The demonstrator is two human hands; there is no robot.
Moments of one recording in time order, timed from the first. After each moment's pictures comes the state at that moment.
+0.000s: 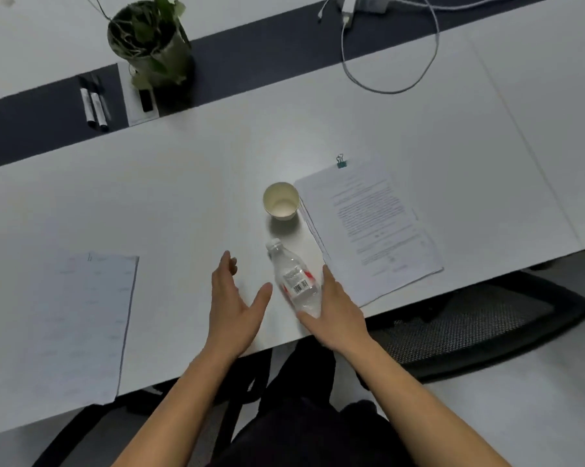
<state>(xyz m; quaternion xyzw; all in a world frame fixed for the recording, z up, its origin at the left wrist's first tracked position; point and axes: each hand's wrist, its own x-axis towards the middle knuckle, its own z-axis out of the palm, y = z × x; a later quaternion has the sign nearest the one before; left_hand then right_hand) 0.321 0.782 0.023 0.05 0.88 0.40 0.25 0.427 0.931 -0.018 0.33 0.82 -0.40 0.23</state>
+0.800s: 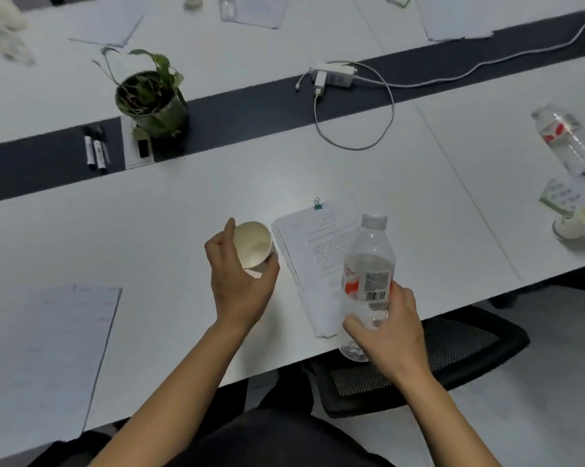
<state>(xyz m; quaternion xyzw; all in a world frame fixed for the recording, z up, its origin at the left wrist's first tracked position) 0.305 0.878 0.082 0.11 0.89 0.45 0.06 0.483 1.019 0.090 0.45 0.77 -0.44 -0.03</state>
